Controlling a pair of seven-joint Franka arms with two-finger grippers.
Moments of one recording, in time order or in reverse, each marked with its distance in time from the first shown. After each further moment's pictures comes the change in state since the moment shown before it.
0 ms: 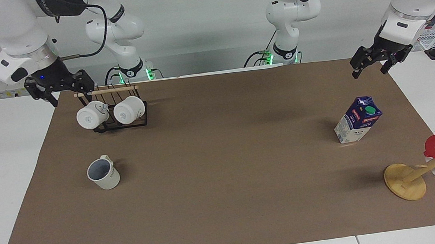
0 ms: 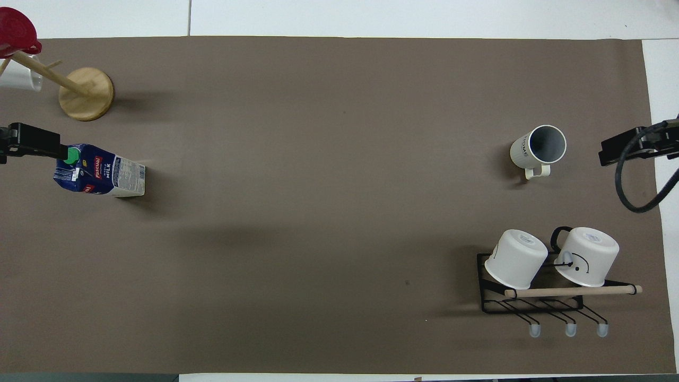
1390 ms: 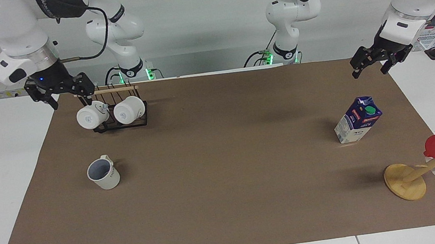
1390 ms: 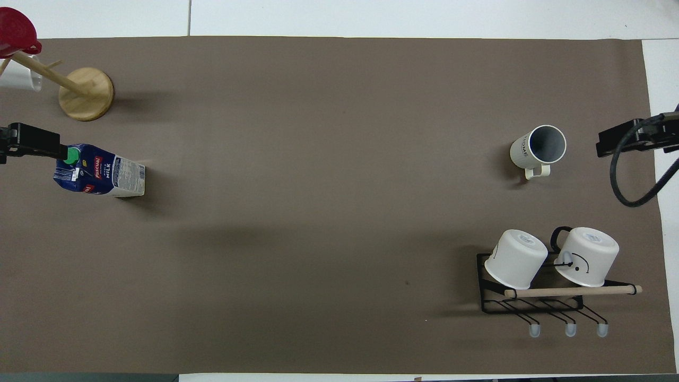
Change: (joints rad) left arm 0.000 0.000 0.000 0.000 0.000 0.000 0.000; right arm -0.005 0.000 0.000 -0.026 0.005 0.092 0.036
